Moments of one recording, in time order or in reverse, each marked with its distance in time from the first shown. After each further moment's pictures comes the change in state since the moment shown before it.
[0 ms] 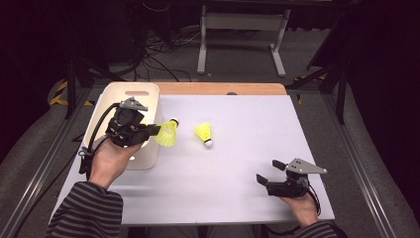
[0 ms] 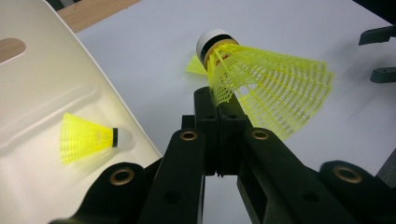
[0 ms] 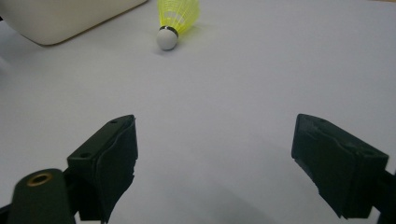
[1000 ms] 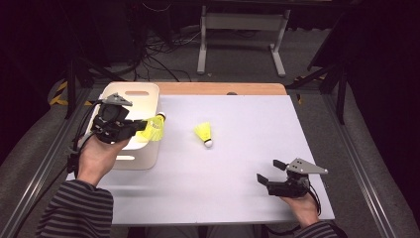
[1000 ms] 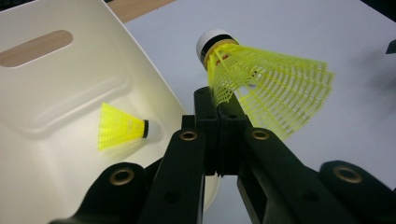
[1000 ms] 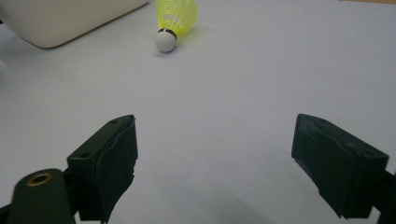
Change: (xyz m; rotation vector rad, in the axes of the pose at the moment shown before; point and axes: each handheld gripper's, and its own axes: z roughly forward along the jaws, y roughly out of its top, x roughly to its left) left arm 0.025 -0.008 -0.015 -0.021 0.053 -0.050; right arm -0.001 0.000 -0.001 -0.008 -0.002 0.003
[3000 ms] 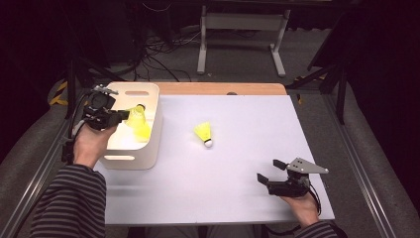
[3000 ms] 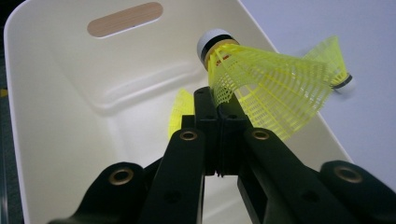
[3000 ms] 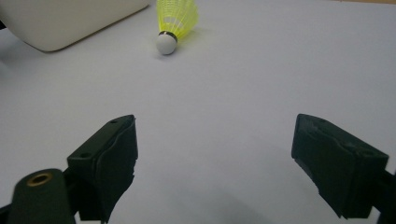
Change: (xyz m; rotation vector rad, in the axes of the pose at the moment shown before) left arm 0.064 -0.002 0.027 0.047 0.165 -0.124; right arm -0.001 0.000 0.000 -0.007 0.006 0.011
